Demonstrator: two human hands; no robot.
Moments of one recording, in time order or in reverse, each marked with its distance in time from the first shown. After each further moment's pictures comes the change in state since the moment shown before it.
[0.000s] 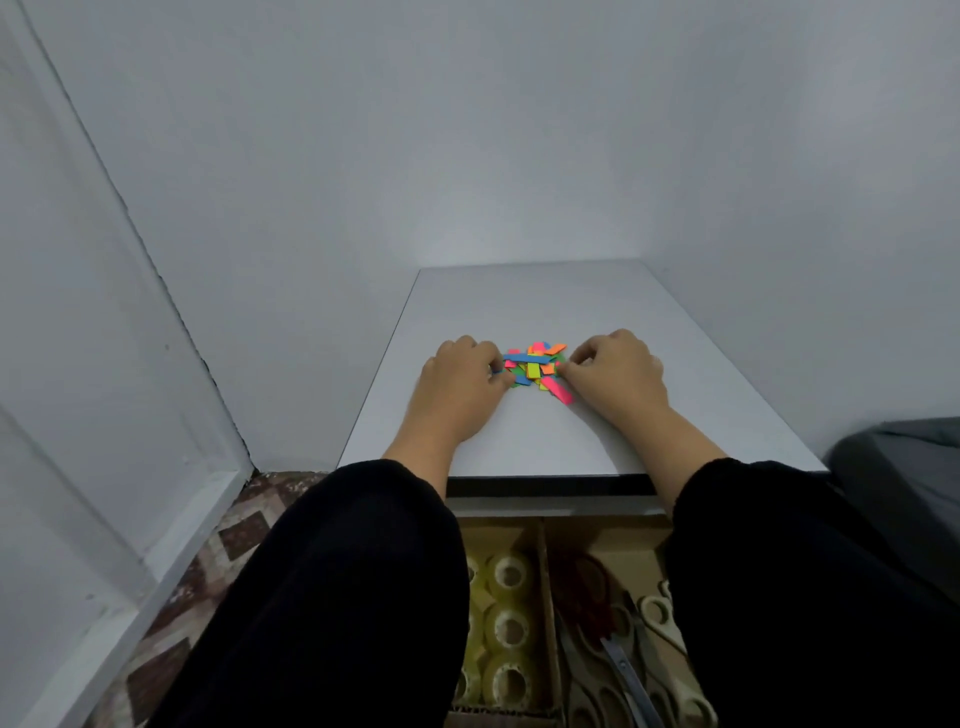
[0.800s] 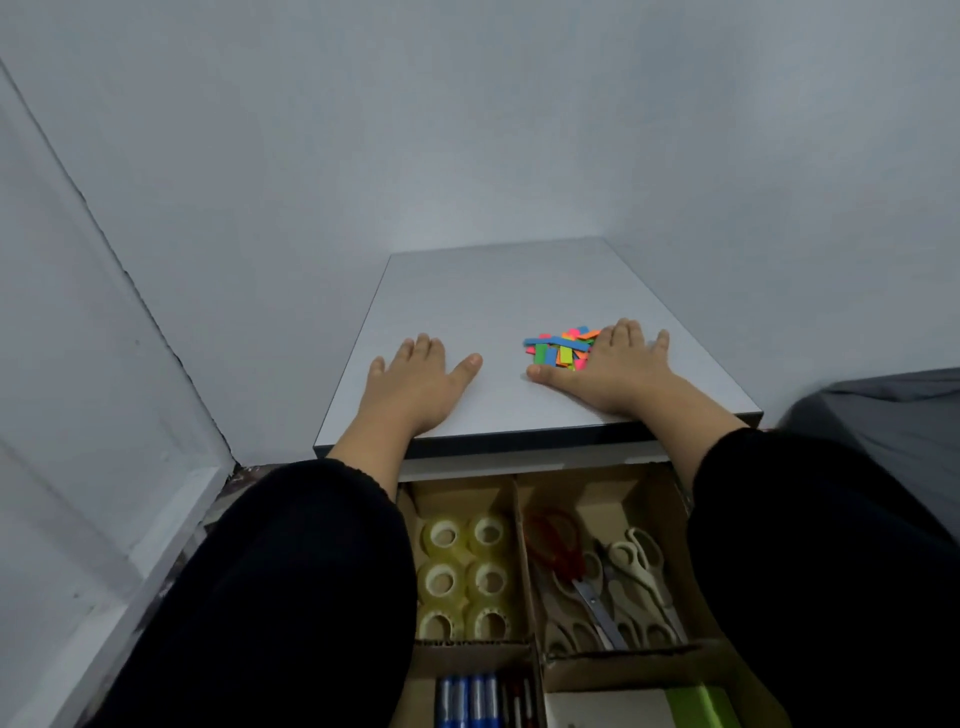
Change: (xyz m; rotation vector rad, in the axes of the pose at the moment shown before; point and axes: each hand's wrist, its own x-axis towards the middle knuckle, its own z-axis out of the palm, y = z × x) left_hand -0.032 -0.002 -0.014 0.242 -0.346 -0.151; right_hand -0.037 0.025 -0.033 -0.473 -0.348 0.025
